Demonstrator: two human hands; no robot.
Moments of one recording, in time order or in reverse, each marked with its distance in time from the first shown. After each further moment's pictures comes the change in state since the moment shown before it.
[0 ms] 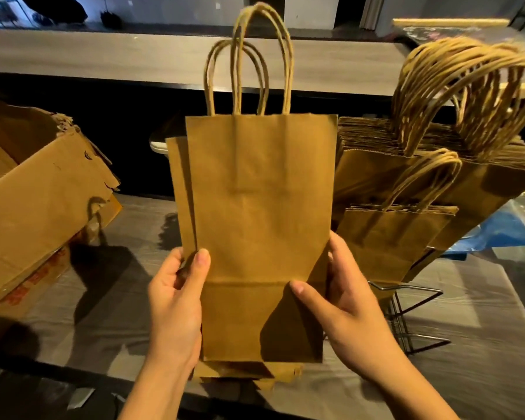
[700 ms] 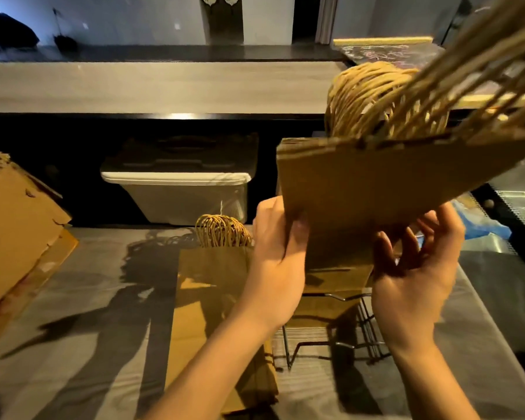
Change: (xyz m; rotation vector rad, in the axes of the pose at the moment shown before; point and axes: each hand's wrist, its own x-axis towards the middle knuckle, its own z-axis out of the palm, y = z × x) left_hand 0.006 0.003 0.133 0.280 -0.593 0.319; right_hand 0.015 0.000 -0.082 -0.286 0.784 -0.398
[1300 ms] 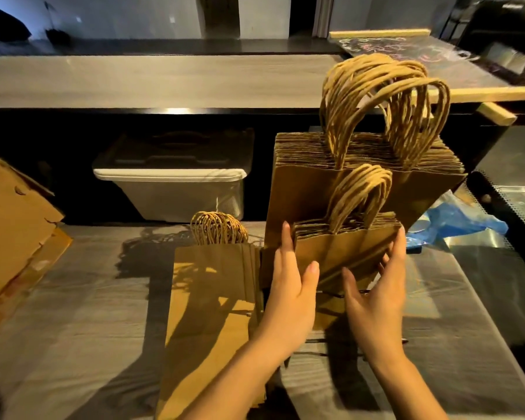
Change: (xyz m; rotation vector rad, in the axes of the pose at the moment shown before) left_hand -0.023 -0.044 0.026 0.093 -0.151 -0.413; right_hand -0.039 0.056 -0.005 -0.369 -0.159 0.196
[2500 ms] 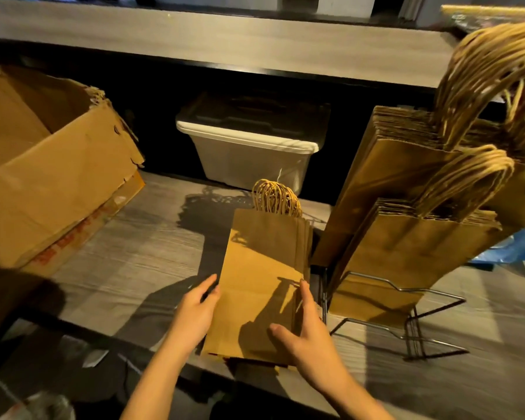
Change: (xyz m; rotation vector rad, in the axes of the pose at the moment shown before) left_hand -0.077 -0.133 -0.134 0.032 0.456 -0.528; right_hand -0.094 -0.038 0.066 0.098 -0.972 0.353
